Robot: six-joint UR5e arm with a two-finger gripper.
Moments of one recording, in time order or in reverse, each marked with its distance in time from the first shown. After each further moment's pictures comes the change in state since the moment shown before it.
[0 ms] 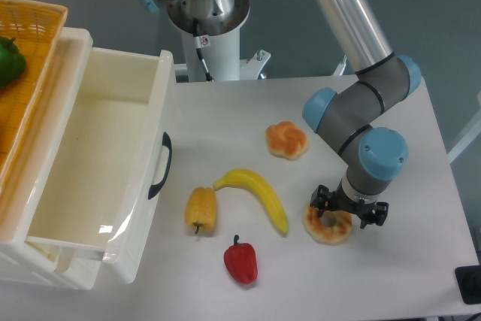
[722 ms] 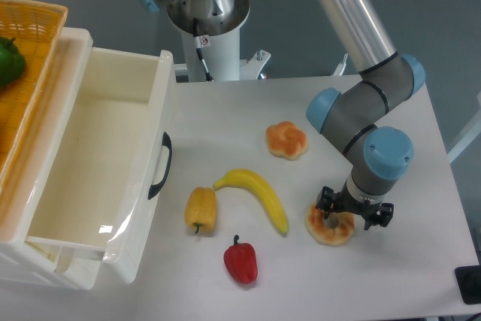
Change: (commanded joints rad) arm 0.009 -0.008 0.028 -0.002 -0.003 0.000
